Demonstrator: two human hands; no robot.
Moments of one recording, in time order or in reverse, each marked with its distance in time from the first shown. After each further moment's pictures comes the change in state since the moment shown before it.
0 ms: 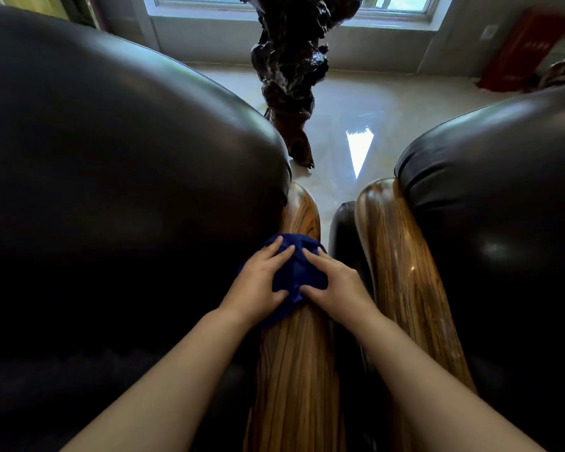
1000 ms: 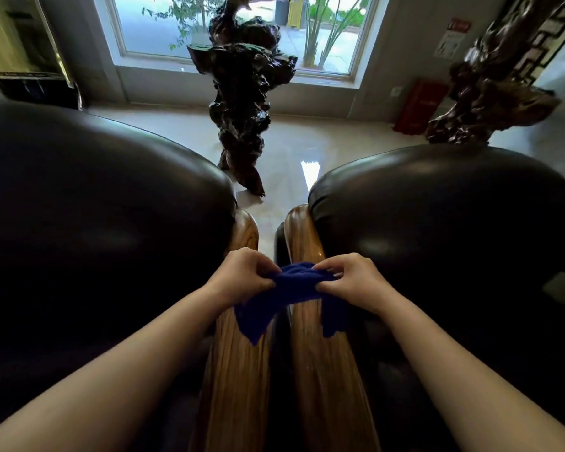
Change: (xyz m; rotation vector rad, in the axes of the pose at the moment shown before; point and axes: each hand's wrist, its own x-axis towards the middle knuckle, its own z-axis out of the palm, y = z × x) left_hand -0.130 0.196 -0.095 -0.177 -0.148 0.034; right_hand -0.198 -0.110 -0.191 -0.120 -0.046 0.045
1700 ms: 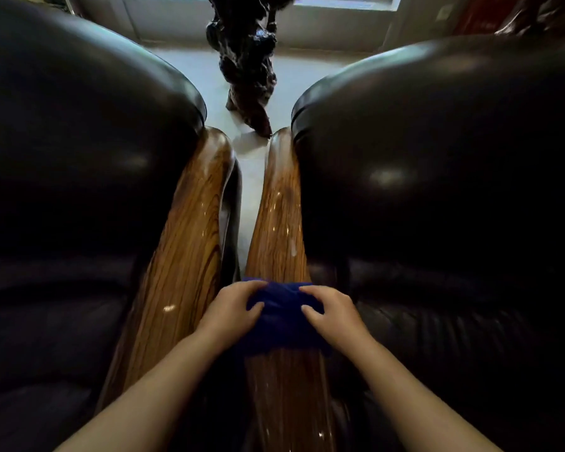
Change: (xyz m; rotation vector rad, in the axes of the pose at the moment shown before) left_hand -0.043 -0.045 0.250 0.092 0.109 -0.238; right_hand -0.093 0.208 0.097 0.022 -0.032 0.075
